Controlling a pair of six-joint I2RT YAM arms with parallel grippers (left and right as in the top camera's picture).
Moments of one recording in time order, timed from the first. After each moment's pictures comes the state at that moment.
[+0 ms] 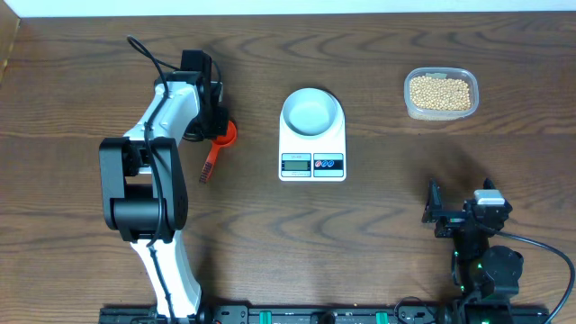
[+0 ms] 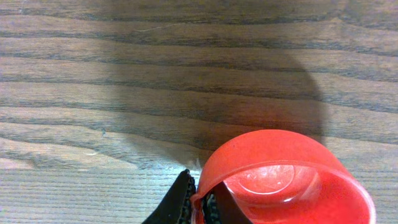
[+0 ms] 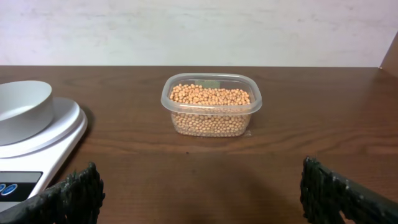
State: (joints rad) left arm -0.03 2.11 1.52 -0.85 -0.03 0.05; right arm -0.01 0.07 0.01 -0.07 -0.02 0.00
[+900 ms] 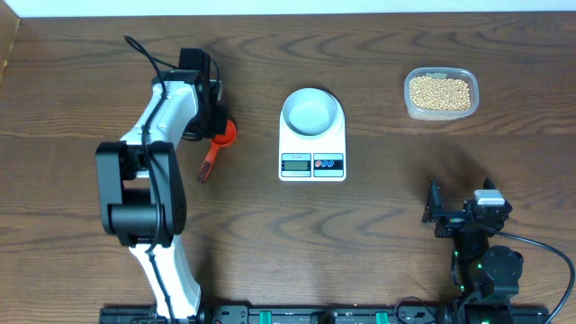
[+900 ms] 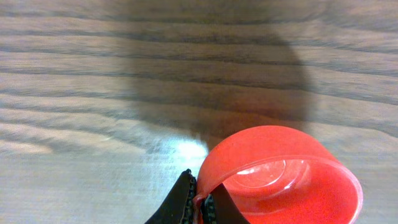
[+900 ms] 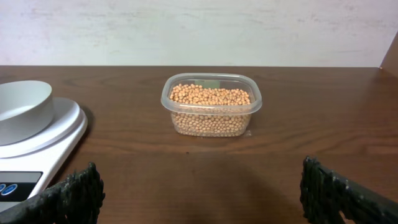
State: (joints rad) left arm -0.03 2.05 1.52 -0.88 -0.03 0.05; right arm -0.01 0.07 0.01 -0.07 -0.02 0.00
